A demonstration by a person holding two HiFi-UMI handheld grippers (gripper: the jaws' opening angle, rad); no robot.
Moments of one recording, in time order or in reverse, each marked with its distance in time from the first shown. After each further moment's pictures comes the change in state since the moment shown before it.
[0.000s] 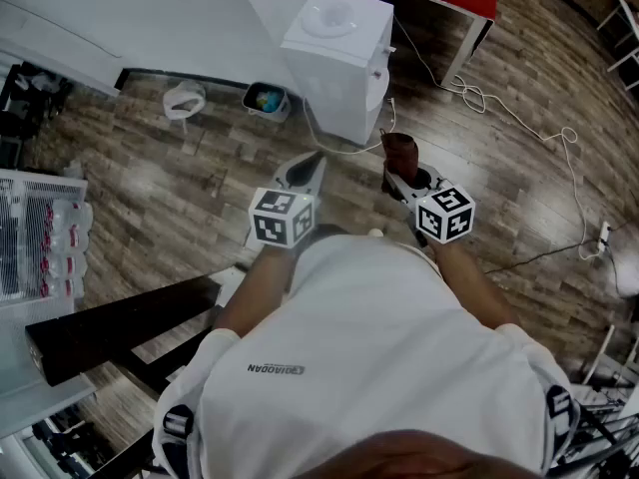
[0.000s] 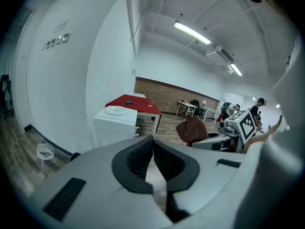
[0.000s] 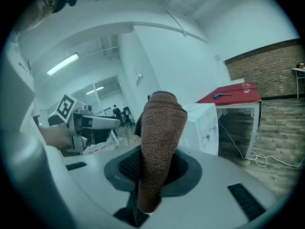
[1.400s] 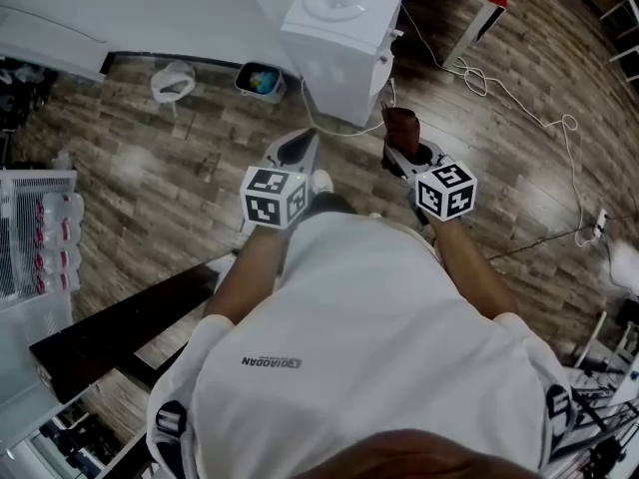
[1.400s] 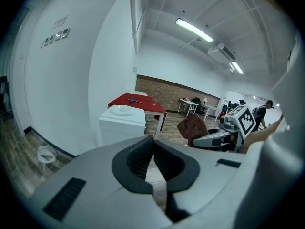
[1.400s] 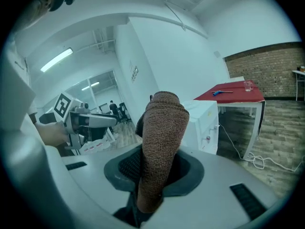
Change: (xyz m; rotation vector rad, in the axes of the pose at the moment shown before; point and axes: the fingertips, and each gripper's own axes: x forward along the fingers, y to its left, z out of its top) left arm 0.025 0.061 0.011 0.008 0.028 0.002; right arm 0.057 -0.024 0.016 -0.003 0.059 -0.042
